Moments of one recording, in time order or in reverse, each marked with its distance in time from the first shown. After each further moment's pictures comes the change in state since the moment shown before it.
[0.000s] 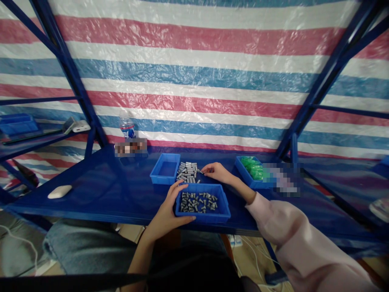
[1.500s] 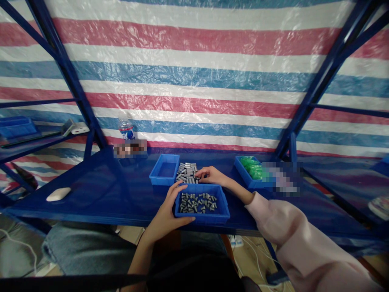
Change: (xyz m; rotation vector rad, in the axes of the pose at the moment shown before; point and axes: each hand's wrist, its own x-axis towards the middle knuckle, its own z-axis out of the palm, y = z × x) left_hand 0.000 -0.002 0.001 0.012 0.018 0.021; right_hand -0.007 -0.012 0.016 0.114 -0.144 -0.015
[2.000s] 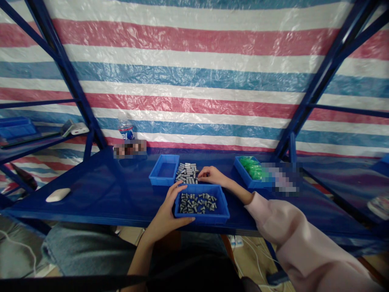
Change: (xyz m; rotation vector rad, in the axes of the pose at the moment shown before) left_hand 0.000 0.002 0.000 -0.007 0.008 -0.002; right_hand 0.001 0.000 -0.002 -0.097 0.085 -0.026
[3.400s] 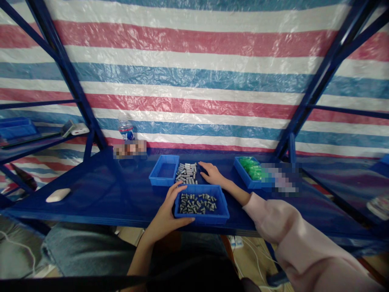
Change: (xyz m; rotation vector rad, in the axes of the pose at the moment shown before) left_hand 0.000 -0.002 0.000 0.015 -0.025 -0.006; right_hand 0.008 0.023 0.008 -0.574 0.127 0.007
